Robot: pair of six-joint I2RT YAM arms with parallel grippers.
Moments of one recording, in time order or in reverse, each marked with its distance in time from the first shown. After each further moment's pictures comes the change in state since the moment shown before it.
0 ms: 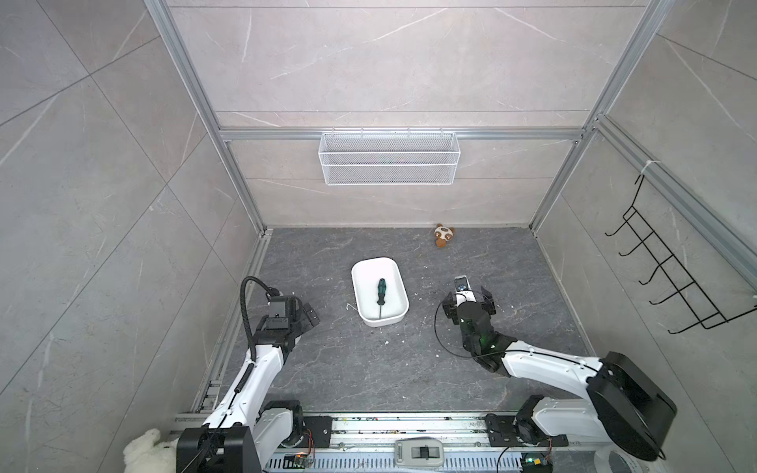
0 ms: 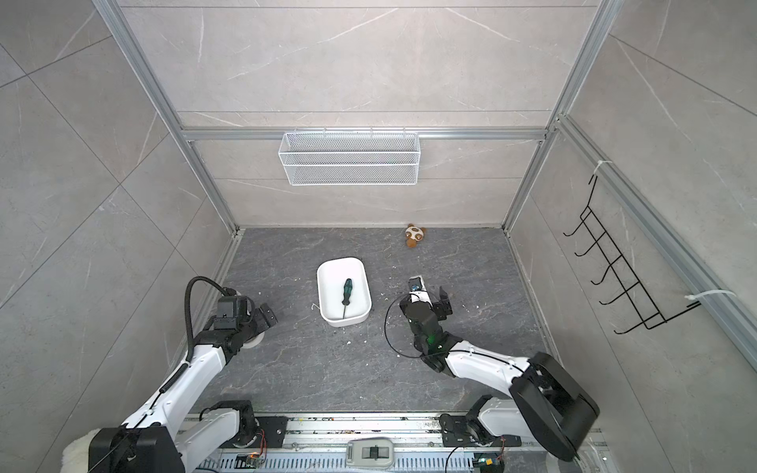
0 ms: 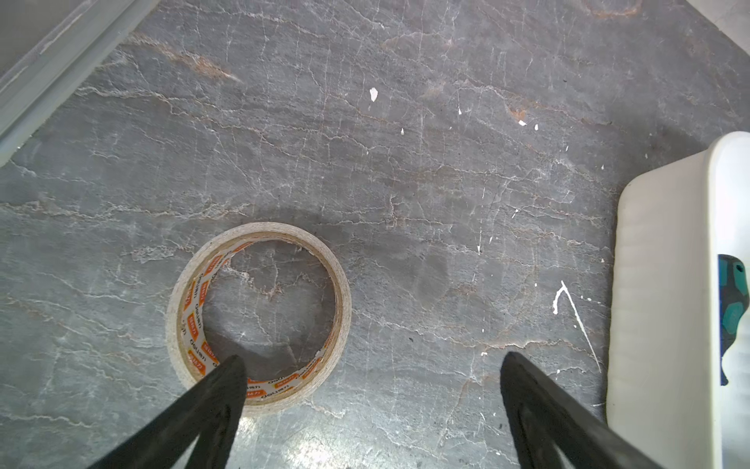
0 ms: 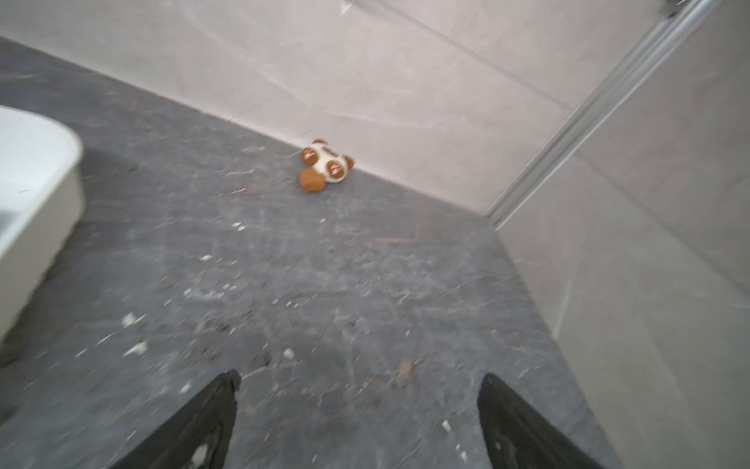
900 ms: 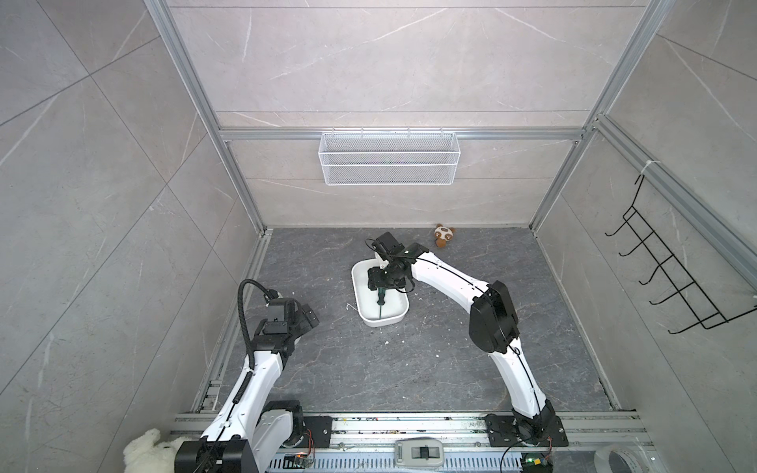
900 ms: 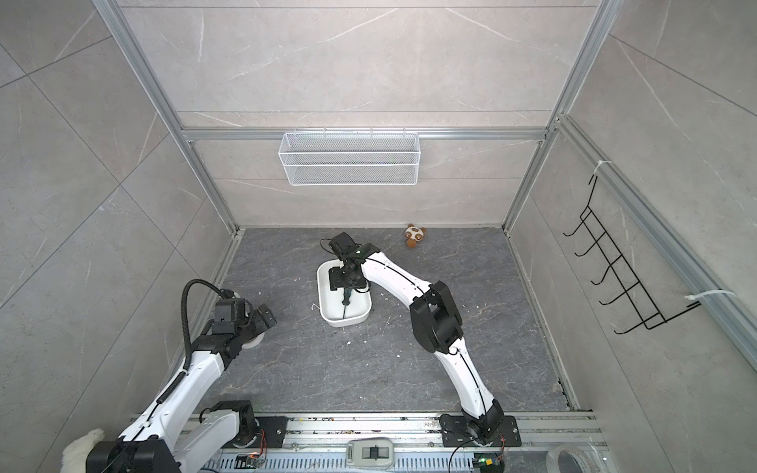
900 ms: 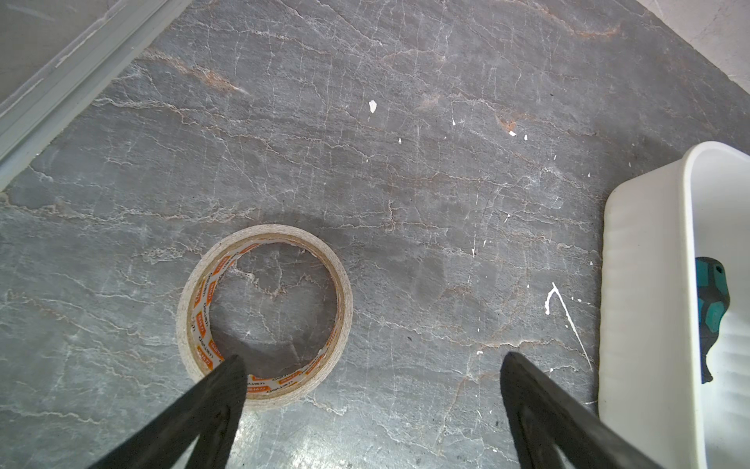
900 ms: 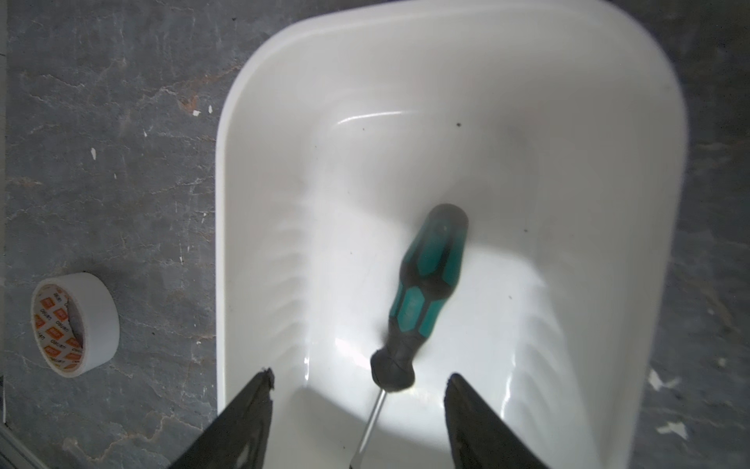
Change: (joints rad) left arm 0.000 -0.049 -0.023 0.003 -0.007 0.000; right arm 0.053 0.907 1.563 -1.402 -0.927 0.680
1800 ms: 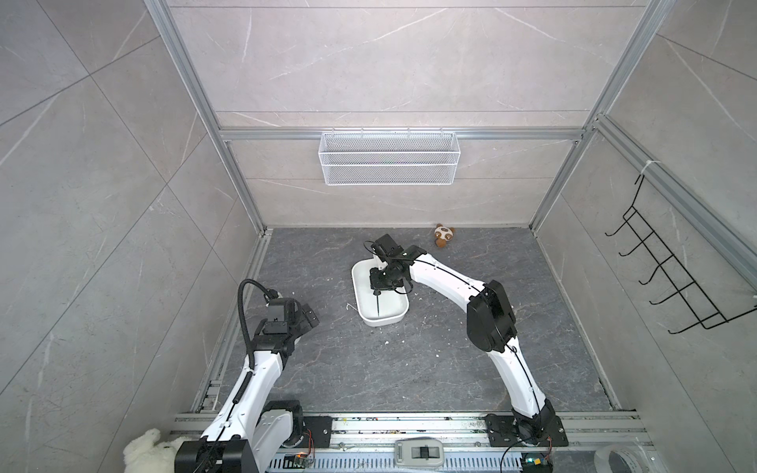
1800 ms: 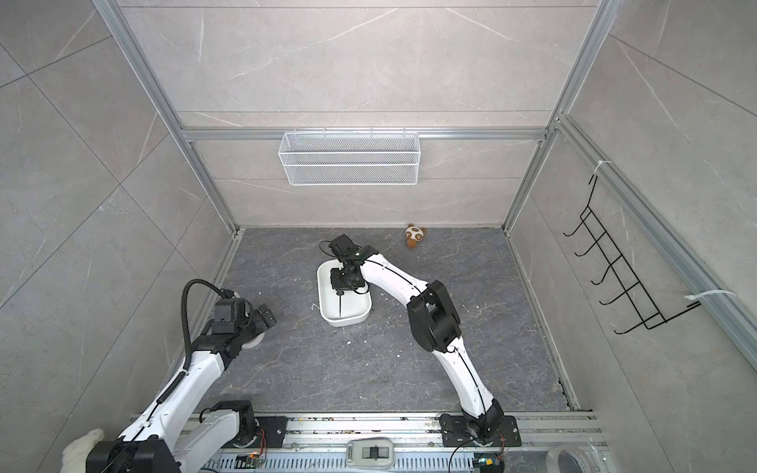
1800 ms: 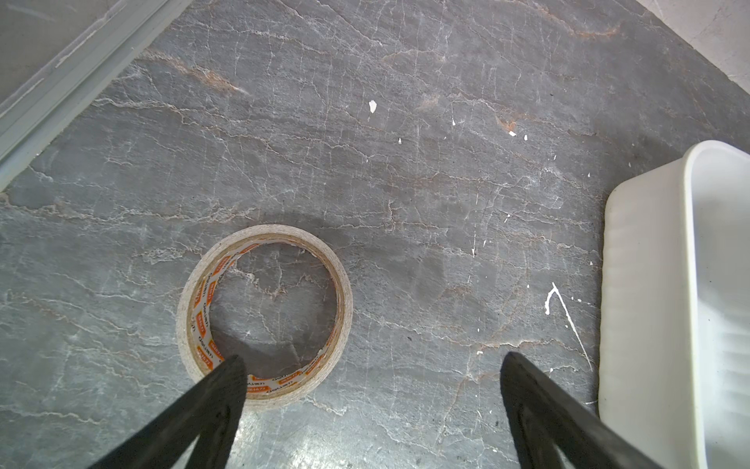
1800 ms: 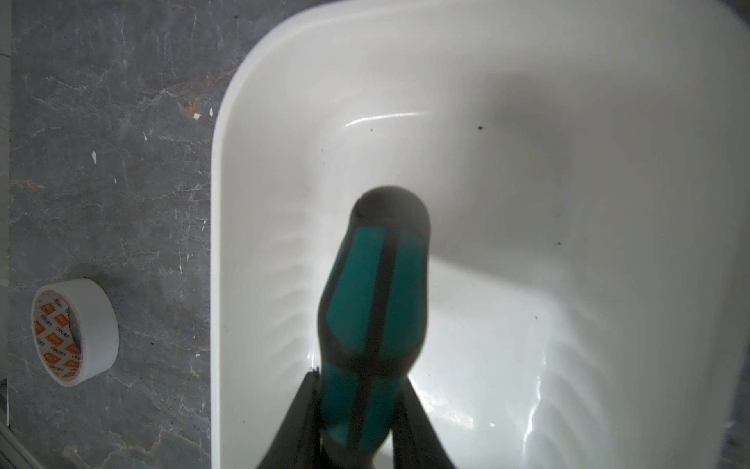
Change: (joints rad) left arm 0.000 0.000 0.000 0.000 0.000 0.000; right arm -0.001 0.074 0.061 0.008 -0.055 0.001
